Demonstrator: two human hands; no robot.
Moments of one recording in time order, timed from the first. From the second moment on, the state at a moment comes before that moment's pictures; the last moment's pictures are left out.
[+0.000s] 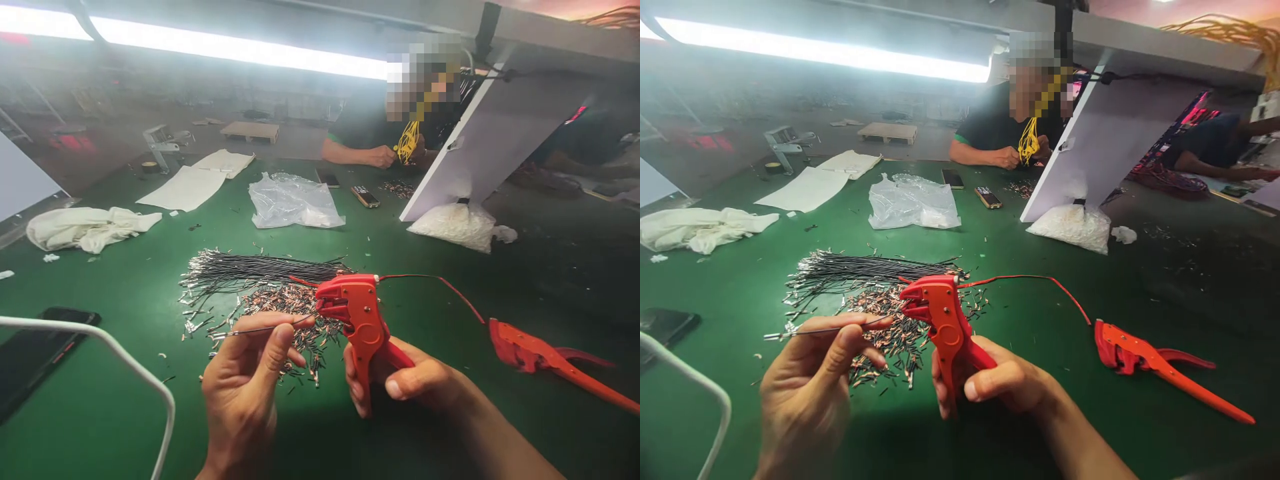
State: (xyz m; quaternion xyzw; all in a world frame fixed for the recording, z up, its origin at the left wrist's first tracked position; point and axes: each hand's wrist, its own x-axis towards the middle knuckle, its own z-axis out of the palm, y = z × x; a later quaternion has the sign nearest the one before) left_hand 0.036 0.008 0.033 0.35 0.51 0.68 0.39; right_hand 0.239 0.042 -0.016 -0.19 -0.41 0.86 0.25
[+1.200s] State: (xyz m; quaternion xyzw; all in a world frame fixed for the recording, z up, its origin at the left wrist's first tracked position) left_hand 0.029 0.016 0.041 0.24 0.51 0.68 0.47; right_hand 0.230 0.040 -0.015 -0.20 -0.40 0.85 0.28
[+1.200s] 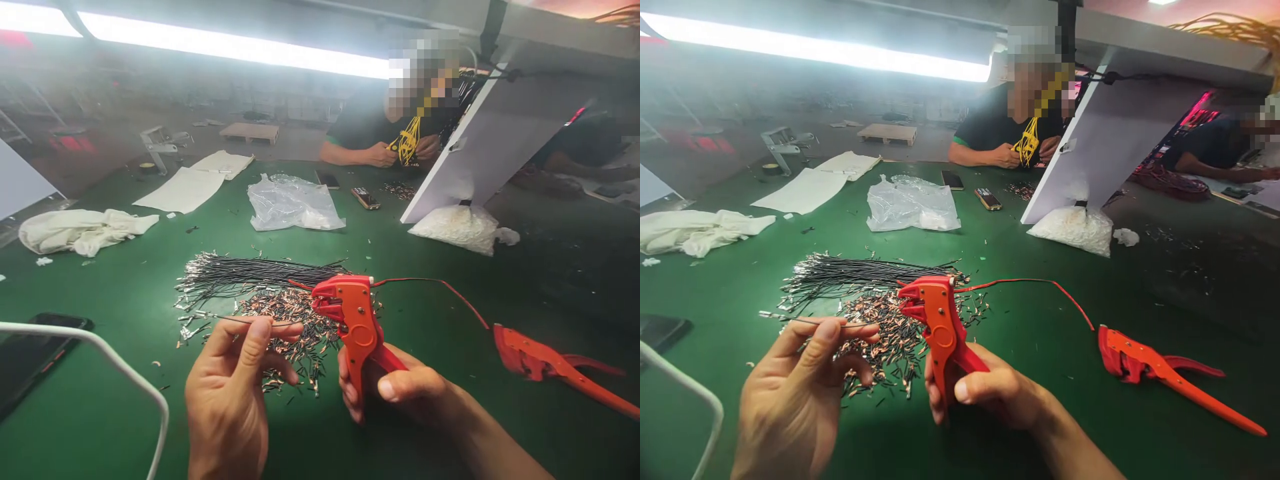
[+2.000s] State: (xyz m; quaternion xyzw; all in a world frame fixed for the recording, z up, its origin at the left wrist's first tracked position) left_hand 0.059 -0.007 0.041 0.31 0.50 0.69 0.41; right_hand 0.226 0.037 -0.012 -0.19 -0.40 0.84 0.31
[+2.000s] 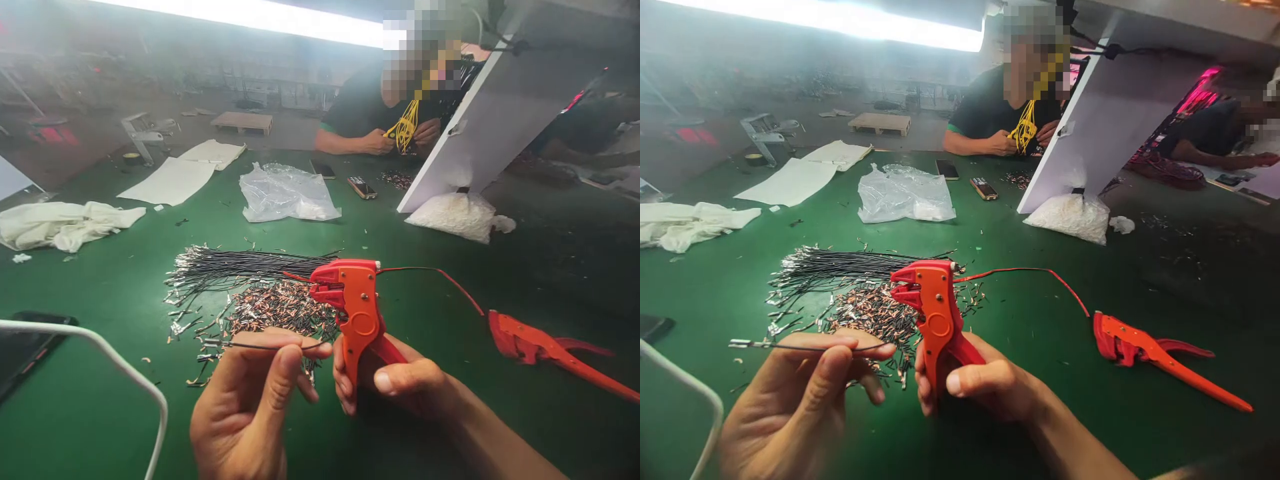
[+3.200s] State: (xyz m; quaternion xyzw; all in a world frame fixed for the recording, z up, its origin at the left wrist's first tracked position) left_hand 0.031 0.016 0.036 0.21 0.48 0.65 0.55; right_hand 0.227 0.032 -0.012 -0.20 -0.38 0.84 0.34
